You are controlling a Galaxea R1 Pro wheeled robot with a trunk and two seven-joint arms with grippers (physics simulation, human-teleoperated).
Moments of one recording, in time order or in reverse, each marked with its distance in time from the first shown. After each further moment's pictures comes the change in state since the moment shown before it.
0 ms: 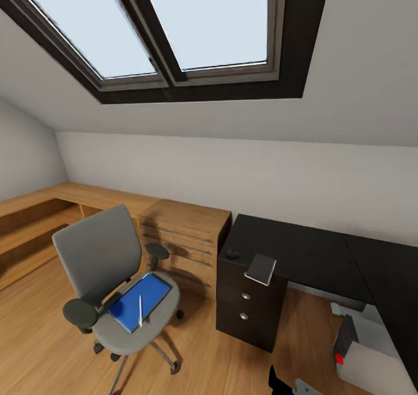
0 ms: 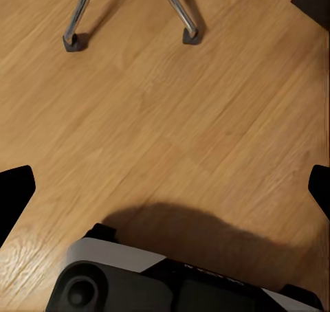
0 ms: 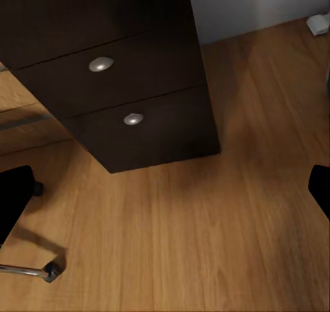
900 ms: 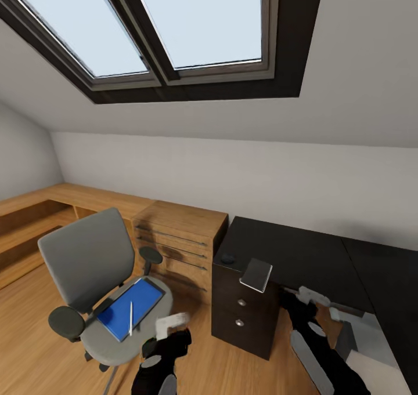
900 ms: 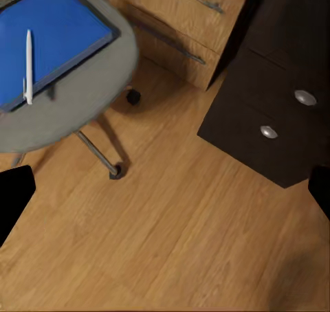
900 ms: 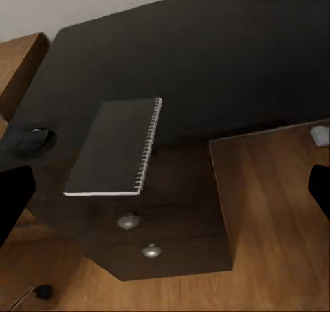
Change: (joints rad) left arm -0.217 -0.162 -0.007 -0.346 -0.163 0.332 0.130; right arm 0.002 -0.161 -0.008 -0.953 0.129 0.698 -0.464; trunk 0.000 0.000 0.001
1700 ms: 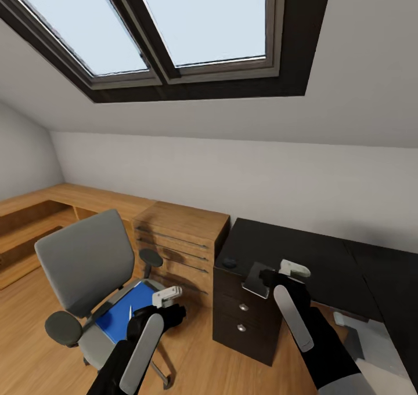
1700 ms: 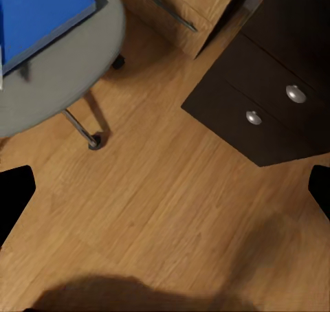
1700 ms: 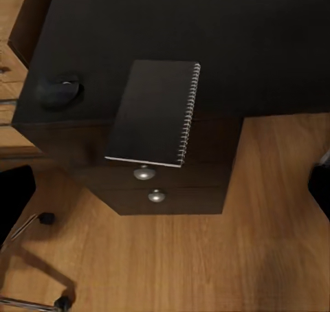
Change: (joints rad) left arm -0.233 0.021 0.137 0.098 0.282 0.251 0.054; right arm -0.143 0.120 -0.044 -0.185 -0.013 0.572 -0.239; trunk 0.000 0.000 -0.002
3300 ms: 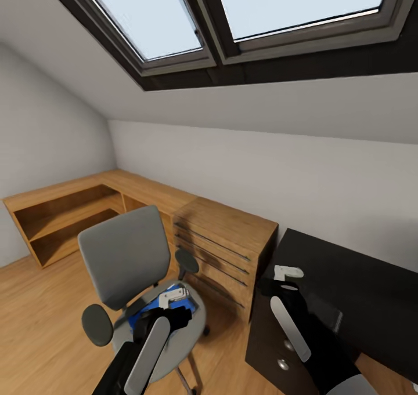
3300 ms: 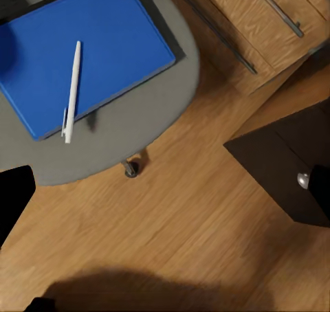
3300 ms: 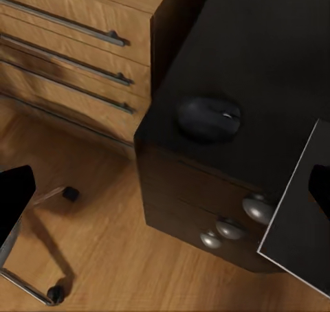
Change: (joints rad) left arm 0.000 0.001 -0.064 0.004 0.002 -0.001 0.003; right arm 0.003 -0.054 0.108 0.076 0.112 0.003 0.108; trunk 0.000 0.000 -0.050
